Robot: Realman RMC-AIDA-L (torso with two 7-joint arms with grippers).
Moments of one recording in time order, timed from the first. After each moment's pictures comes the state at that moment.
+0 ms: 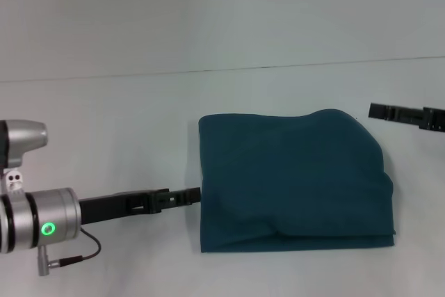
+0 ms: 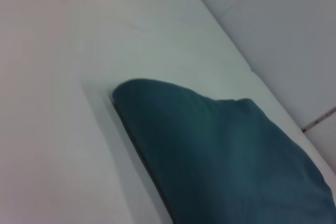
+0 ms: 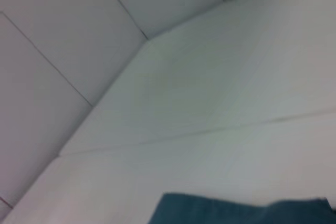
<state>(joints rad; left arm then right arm) -0.59 -2.14 0.80 0.54 2.02 1.23 -1.95 0.49 1.98 -0.52 -0.75 -2.02 -1.45 1.97</state>
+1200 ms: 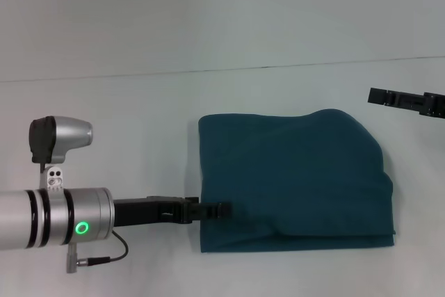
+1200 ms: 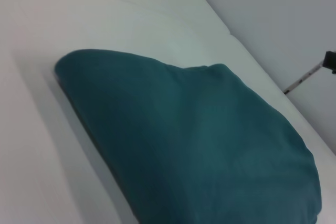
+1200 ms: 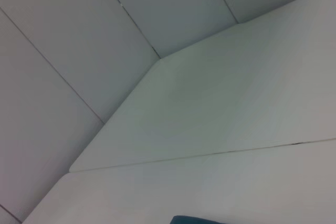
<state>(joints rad) -0.64 -2.16 0.91 0.51 2.01 1.20 -1.95 0.50 1.97 -0.52 -0.75 -1.99 -1.45 1.97</state>
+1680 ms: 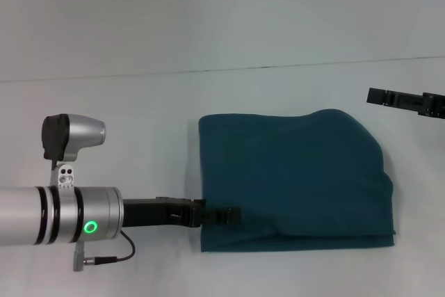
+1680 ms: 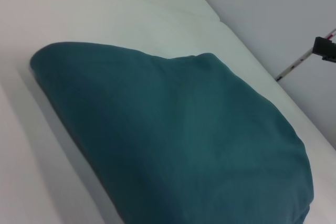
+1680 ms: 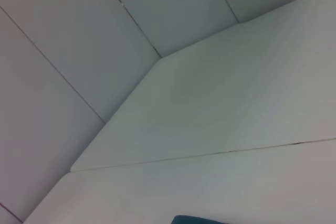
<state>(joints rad) -0.66 -2.16 0.94 0.51 2.02 1.20 -1.95 0.50 1.97 -0.52 -0.75 -1.99 -1.45 1.97</state>
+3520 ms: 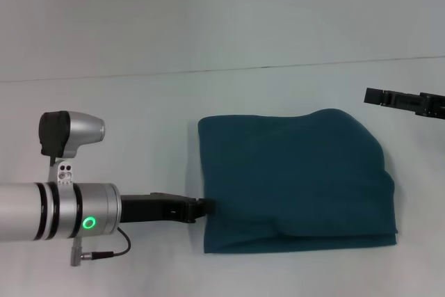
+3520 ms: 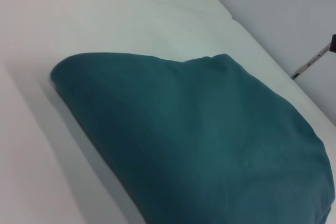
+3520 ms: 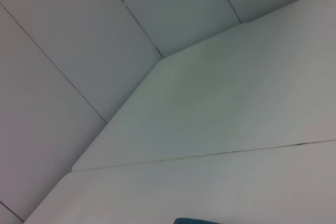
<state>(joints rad) -0.67 -2.16 0.96 0.51 2.02 1.15 -1.95 0.50 1.98 -0.52 -0.75 -1.99 -1.45 1.97</state>
